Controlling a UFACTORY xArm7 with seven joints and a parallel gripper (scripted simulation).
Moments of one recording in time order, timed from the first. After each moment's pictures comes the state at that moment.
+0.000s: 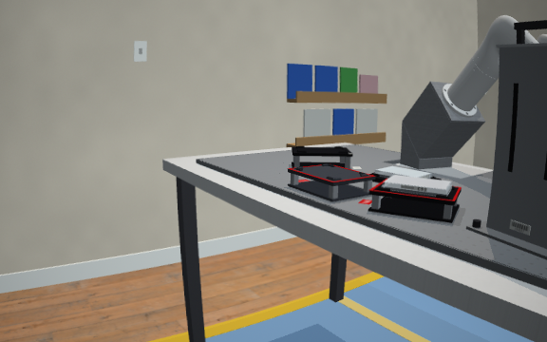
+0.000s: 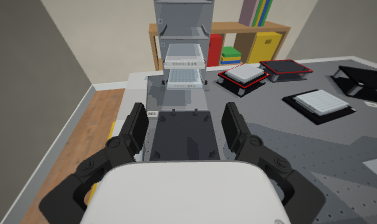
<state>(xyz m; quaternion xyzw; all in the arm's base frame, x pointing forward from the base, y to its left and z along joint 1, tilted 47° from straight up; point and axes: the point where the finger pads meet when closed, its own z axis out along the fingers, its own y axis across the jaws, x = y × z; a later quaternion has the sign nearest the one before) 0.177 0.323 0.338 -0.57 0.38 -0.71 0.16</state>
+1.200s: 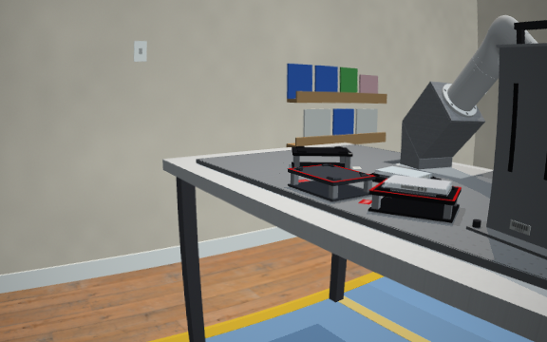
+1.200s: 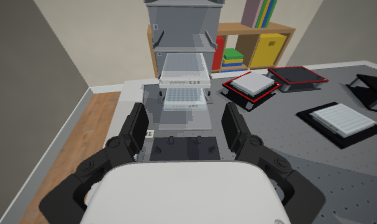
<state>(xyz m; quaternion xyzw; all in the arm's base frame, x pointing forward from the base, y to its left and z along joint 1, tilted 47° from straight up) 0.245 0.296 0.343 -0.57 0.38 -0.71 0.16</state>
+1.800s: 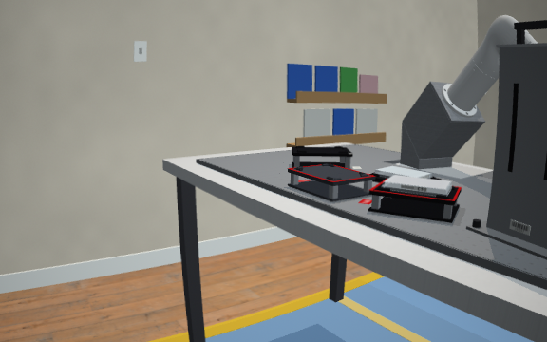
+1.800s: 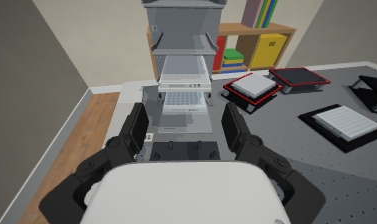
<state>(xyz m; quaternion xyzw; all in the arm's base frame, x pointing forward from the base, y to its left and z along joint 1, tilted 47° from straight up) 0.255 0.292 0.344 -0.57 0.38 -0.71 0.16</state>
